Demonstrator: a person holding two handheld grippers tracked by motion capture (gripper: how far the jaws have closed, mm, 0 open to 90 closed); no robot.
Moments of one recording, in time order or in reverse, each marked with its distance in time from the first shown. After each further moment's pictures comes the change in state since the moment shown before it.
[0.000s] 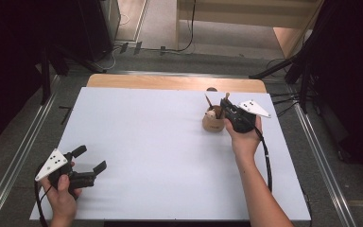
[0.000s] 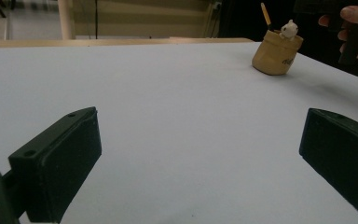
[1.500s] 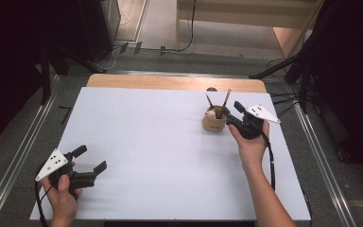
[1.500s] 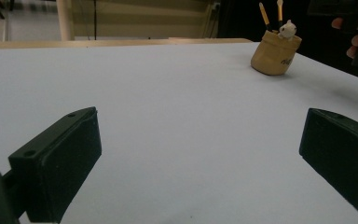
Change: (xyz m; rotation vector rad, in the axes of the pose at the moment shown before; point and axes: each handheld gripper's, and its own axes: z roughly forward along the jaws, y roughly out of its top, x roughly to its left) left arm -0.001 0.000 0.000 -0.005 -0.006 0.006; right arm -0.008 -0.004 -0.026 -0.004 -0.006 0.031
